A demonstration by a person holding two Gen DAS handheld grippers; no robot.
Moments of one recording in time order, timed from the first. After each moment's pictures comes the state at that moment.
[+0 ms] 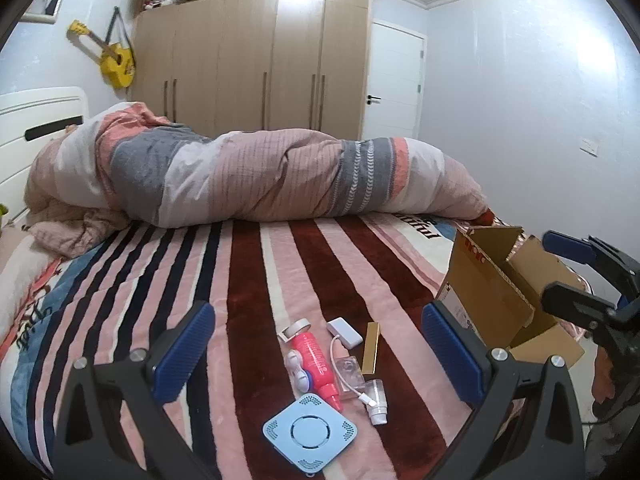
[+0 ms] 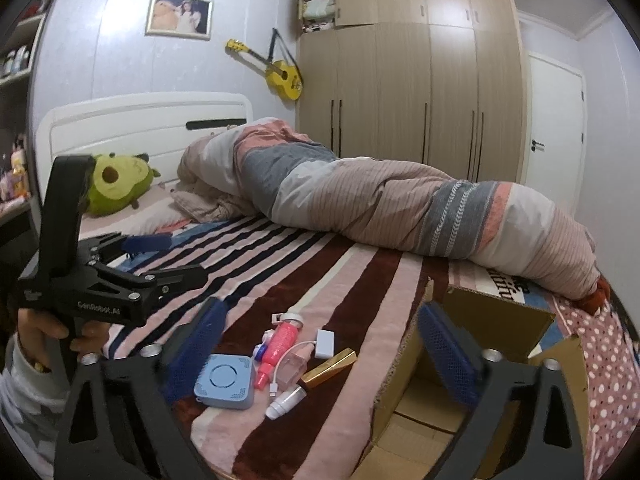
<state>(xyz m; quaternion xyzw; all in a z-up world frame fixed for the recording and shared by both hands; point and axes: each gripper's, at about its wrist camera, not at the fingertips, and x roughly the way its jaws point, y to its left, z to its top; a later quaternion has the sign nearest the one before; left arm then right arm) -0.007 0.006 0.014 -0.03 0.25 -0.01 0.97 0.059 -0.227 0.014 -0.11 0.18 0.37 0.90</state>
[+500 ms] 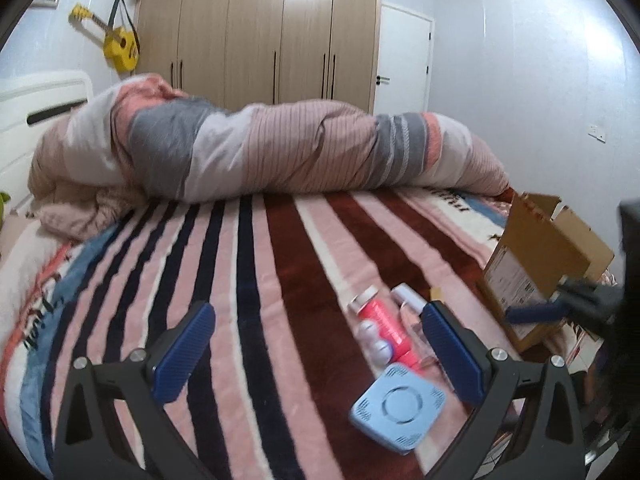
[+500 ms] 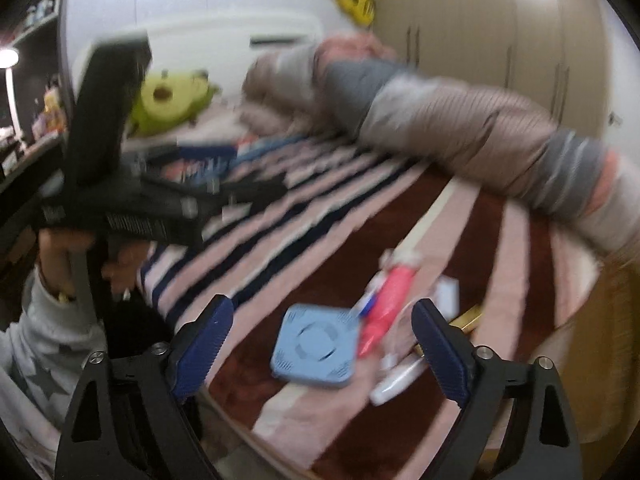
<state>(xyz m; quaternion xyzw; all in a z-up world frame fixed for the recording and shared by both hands) -0.003 0.097 -0.035 -0.04 0.29 0.00 0.96 0.057 -0.102 -0.068 -0.19 0.32 0.46 0.81</state>
